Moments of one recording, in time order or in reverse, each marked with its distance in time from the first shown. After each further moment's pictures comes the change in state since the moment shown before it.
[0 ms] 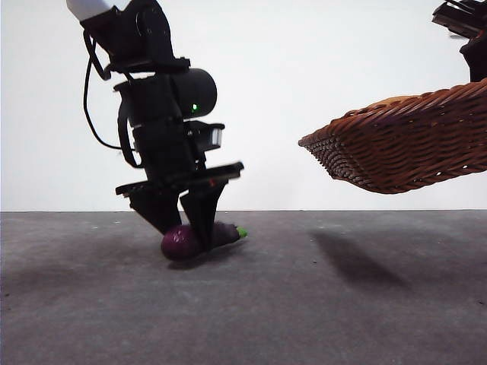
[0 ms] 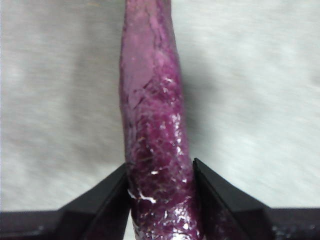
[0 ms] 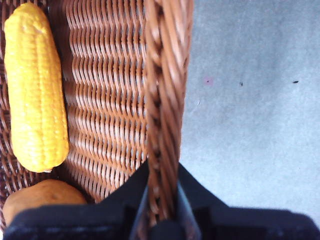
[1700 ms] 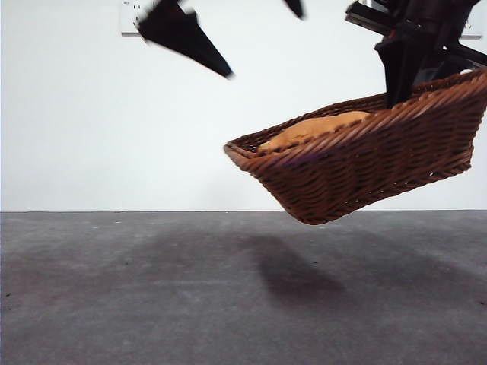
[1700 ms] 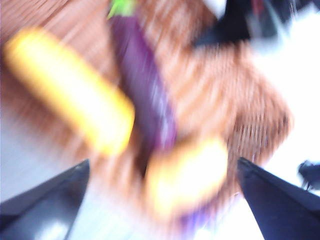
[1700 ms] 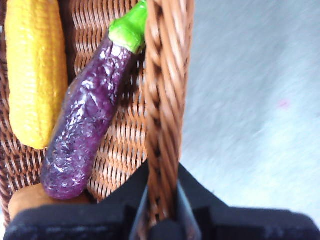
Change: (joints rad) left arm -0.219 -0.496 0.008 -0.137 0.135 -0.124; right arm 0.305 0.005 0.000 0.127 0.136 0.143
